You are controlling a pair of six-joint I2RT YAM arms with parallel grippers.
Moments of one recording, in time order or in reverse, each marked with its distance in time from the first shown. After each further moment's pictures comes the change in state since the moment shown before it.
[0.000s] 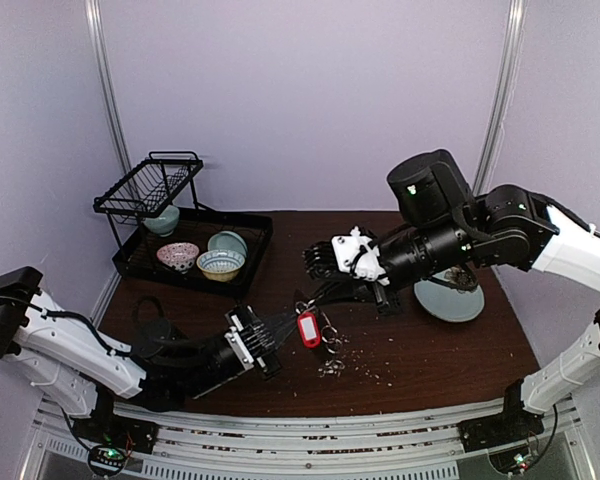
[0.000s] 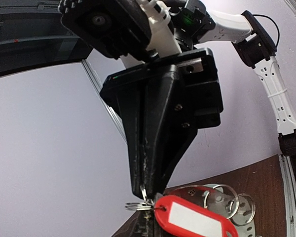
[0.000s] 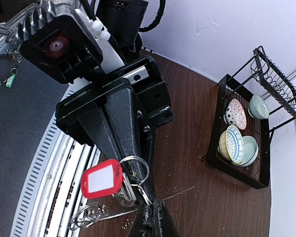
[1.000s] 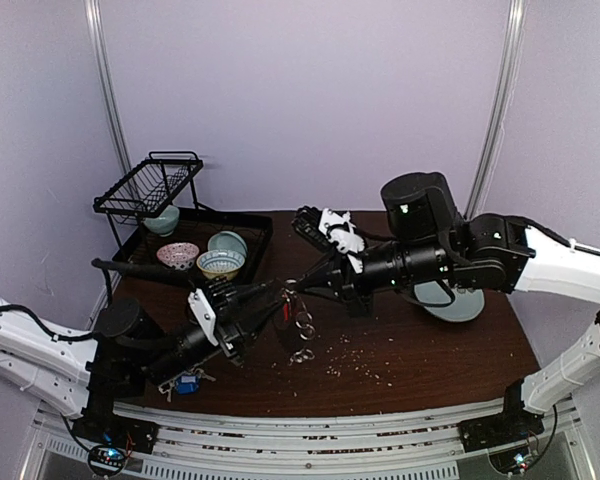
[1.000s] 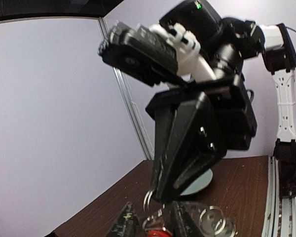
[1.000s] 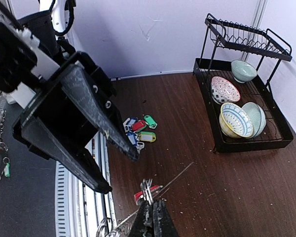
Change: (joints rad) left arm 0.004 -0.334 -0.014 -0.475 -0.138 -0.278; right arm -0.005 -0.010 -0.170 0.330 0.111 0.523
